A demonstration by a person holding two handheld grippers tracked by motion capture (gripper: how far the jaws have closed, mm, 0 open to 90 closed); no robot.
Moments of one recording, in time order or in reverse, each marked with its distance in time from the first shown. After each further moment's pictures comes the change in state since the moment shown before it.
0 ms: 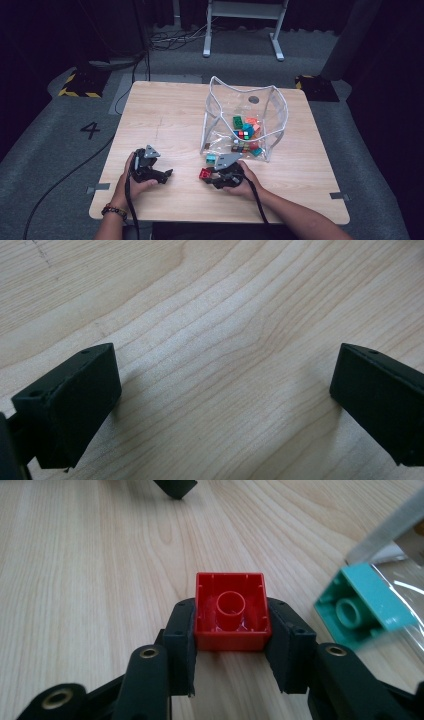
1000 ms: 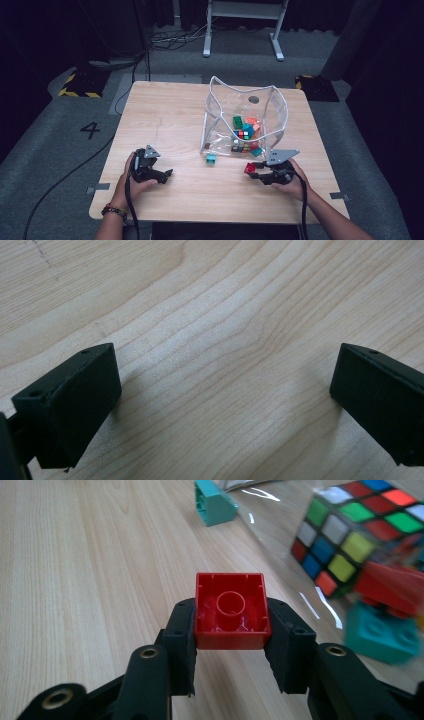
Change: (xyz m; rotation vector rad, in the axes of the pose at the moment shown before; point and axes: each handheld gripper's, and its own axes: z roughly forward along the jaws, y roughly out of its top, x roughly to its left) left arm 0.000 0.000 0.000 -0.001 0.000 0.000; right arm -0.039 -0.061 -0.127 -0.009 -0.092 0.080
